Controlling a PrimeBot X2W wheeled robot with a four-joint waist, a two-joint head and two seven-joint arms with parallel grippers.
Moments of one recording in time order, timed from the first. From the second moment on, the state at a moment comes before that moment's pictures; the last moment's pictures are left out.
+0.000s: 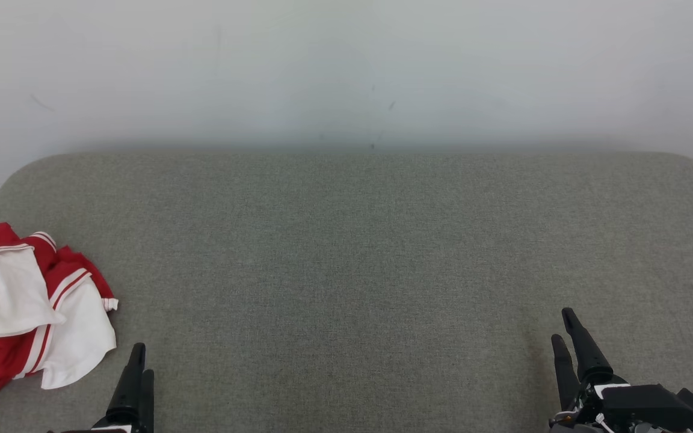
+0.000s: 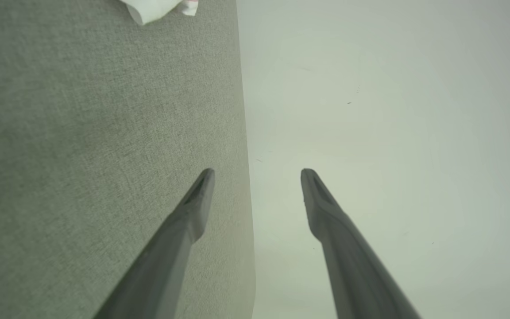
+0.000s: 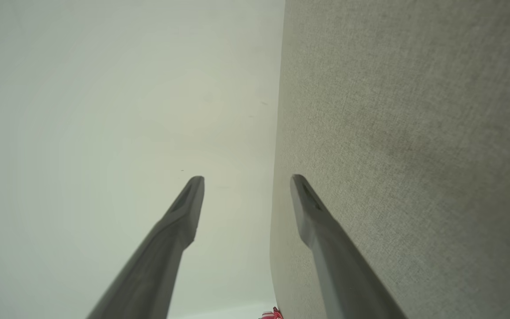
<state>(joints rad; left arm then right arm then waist) -0.07 0.04 0.10 0.28 -1.59 -0.13 0.08 -0.08 -0.05 -0.09 0.28 1.60 0.13 0.09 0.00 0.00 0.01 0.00</state>
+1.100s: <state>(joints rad) -0.04 0.04 0.10 0.25 -1.00 -0.13 -0.05 -0.08 -0.07 -0.02 0.28 1.05 0.13 -0.05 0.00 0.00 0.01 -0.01</state>
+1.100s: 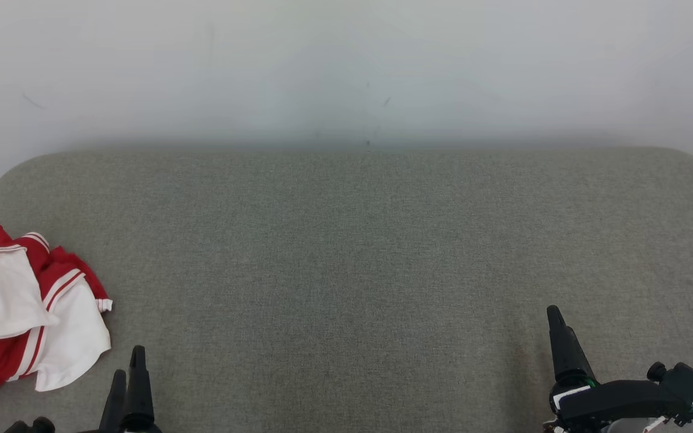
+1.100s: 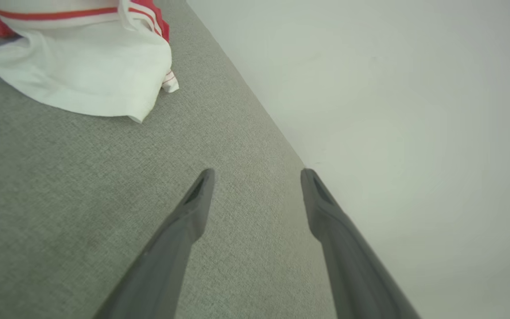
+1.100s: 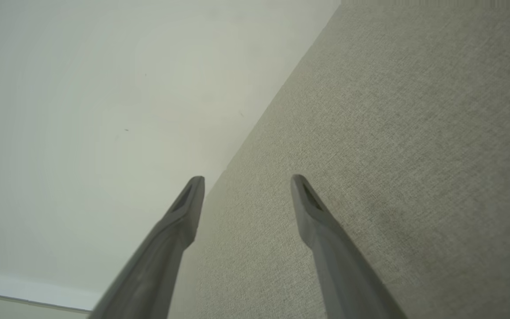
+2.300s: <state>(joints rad) -0.02 0.05 0.08 0.22 -0.54 -0.13 -0.16 -0.06 -0.11 0.05 0.23 0.64 0.13 -0.16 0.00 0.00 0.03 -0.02</state>
